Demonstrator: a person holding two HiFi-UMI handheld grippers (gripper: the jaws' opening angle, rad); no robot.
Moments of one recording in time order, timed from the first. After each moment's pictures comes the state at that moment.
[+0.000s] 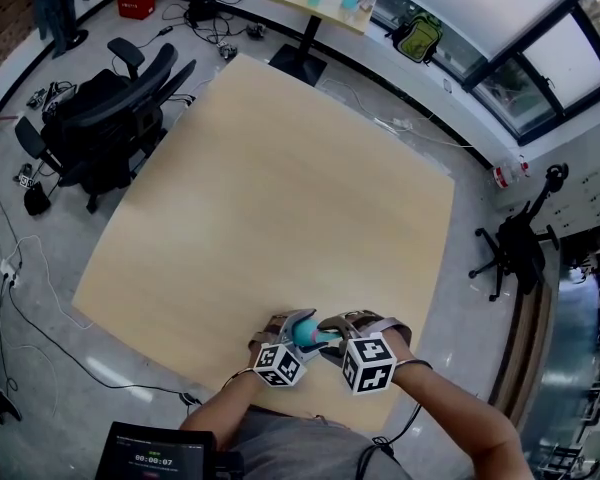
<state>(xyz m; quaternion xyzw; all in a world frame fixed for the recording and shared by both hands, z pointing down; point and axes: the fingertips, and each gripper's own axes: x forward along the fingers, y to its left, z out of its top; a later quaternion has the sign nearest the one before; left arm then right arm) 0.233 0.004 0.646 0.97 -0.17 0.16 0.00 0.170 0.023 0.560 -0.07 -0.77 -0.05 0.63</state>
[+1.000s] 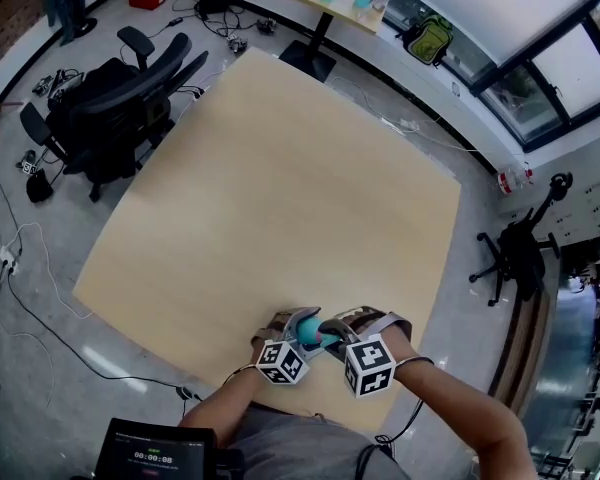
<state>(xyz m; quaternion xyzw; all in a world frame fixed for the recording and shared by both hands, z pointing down) 0.221 0.000 0.655 0.97 -0.17 0.15 0.00 0.153 0.018 0.578 -0.12 -0.75 -0.14 0.63</state>
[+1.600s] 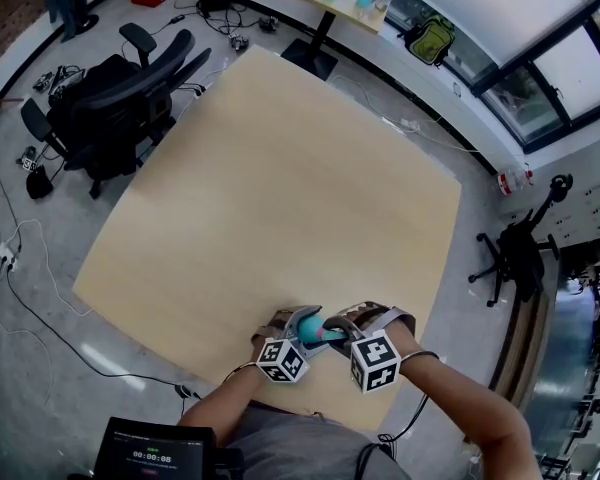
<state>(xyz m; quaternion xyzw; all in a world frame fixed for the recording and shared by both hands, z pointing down) 0.222 0.000 0.658 0.97 -0.17 0.15 0.00 0.161 0.015 0.583 -0.14 -0.75 -0.16 0.63</state>
